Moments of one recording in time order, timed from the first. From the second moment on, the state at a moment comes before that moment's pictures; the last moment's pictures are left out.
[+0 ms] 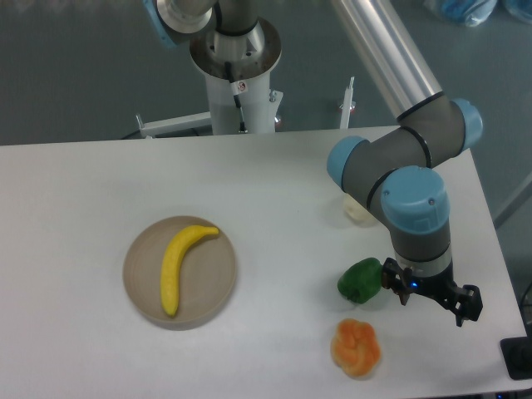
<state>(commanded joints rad) 2.35 -2.24 -1.25 -0.86 1.73 1.12</state>
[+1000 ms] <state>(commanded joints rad) 2.23 -2.10 -1.39 -0.88 1.70 0.77</state>
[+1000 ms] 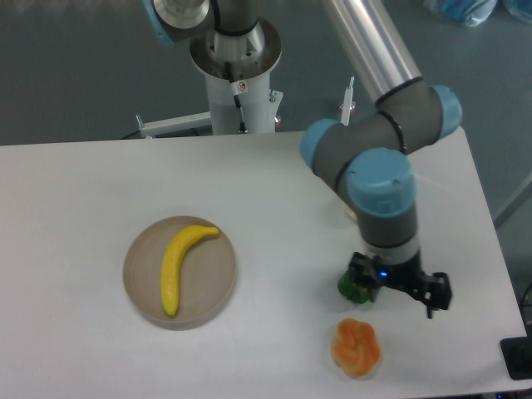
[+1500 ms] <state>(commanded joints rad) 2.12 -1.97 -1.63 -0.88 1.62 0.57</state>
